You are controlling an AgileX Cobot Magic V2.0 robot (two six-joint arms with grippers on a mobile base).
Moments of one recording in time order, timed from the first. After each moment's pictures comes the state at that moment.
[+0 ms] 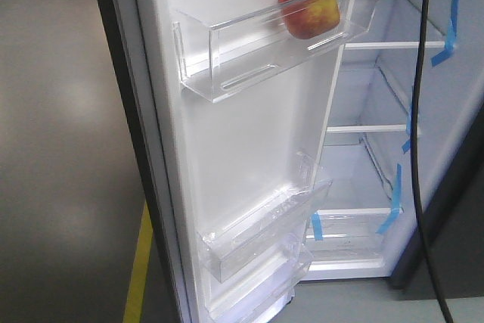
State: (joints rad) left arm -0.02 -0.01 0.03 0.19 0.17 -0.20; right arm 0.05 1.80 -2.04 0.95 1.11 -0.84
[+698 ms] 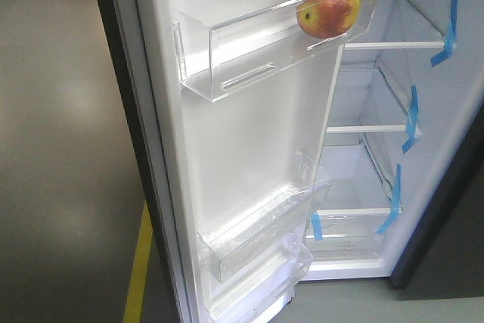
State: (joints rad) left arm -0.02 -0.01 0.03 0.19 0.17 -0.20; right arm 0.05 1.55 -2.05 0.95 1.23 -0.80
